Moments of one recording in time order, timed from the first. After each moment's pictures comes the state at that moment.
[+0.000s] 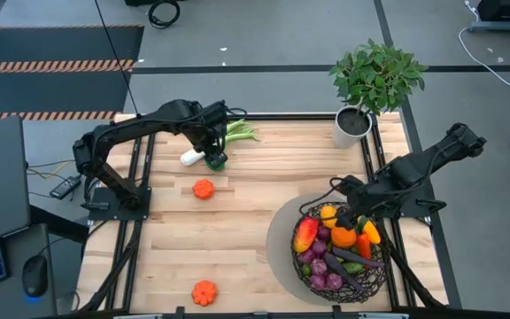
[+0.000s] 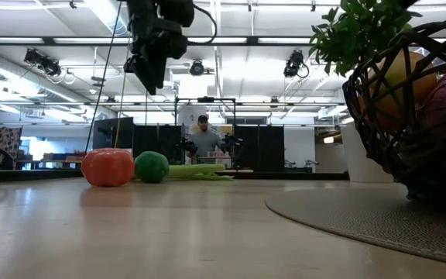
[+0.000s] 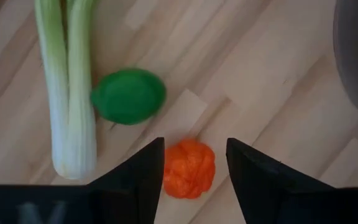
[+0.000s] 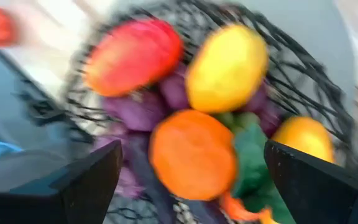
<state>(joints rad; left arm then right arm) 0.40 1.59 1.51 -1.22 0.06 -0.25 0.49 1.07 1.10 -1.19 -0.01 1.44</state>
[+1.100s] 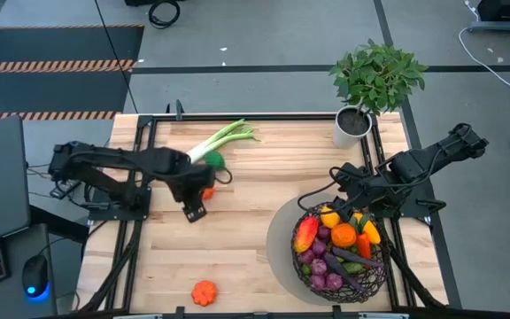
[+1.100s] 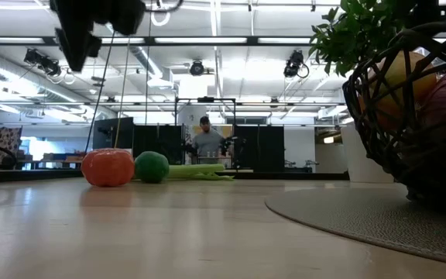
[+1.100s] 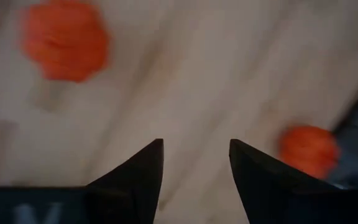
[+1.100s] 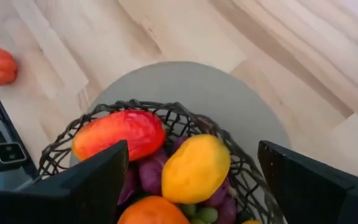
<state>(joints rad) -0.08 1.37 1.24 -1.23 0.17 -0.62 0.44 1.05 1.10 -1.17 0.29 1.13</state>
